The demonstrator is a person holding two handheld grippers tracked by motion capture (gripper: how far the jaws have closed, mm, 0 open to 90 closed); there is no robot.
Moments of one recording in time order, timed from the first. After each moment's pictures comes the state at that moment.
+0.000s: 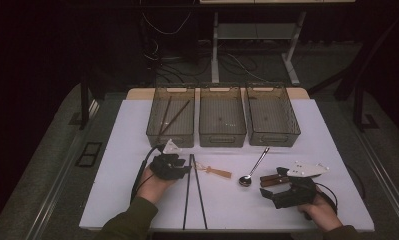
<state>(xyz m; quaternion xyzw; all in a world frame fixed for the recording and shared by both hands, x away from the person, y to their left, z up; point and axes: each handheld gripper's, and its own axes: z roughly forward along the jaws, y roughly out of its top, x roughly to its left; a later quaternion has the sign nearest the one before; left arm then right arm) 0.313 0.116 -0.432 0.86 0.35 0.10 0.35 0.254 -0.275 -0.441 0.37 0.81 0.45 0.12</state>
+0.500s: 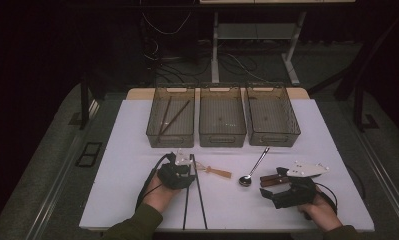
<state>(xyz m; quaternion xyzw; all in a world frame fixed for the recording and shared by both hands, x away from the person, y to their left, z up) 0.301 0.096 -0.440 0.88 0.33 0.13 0.31 0.254 -0.275 -0.441 0.37 0.81 0.45 0.12</state>
